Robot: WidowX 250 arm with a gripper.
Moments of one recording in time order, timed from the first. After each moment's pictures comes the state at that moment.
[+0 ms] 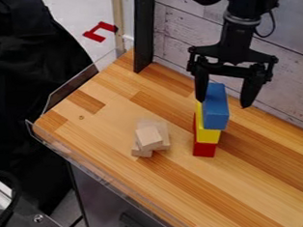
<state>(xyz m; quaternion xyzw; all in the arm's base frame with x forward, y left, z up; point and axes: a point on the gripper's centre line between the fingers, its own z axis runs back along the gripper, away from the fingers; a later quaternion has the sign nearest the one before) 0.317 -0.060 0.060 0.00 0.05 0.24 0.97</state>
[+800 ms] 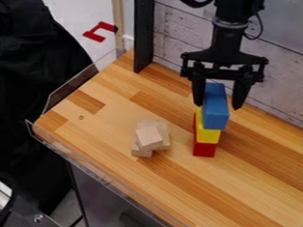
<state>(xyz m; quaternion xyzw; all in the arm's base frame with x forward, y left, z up) 0.317 -0.053 0.048 -0.03 0.06 0.26 0.96</state>
